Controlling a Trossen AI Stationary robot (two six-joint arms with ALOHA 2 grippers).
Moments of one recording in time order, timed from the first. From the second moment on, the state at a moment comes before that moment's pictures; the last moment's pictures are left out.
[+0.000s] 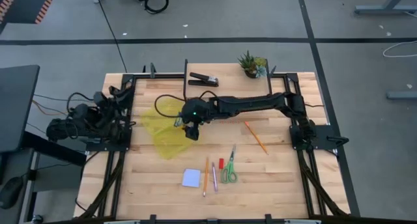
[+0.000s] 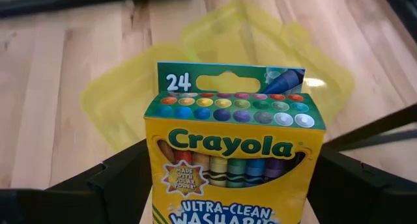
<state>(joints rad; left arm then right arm) -0.04 0.01 0.23 0.40 -0.64 -0.01 -0.04 2.08 1.84 -0.53 0.07 0.14</state>
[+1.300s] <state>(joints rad) -0.04 0.01 0.33 0.36 -0.64 -0.17 -0.04 2.22 1.84 -0.34 -0.01 -0.30</state>
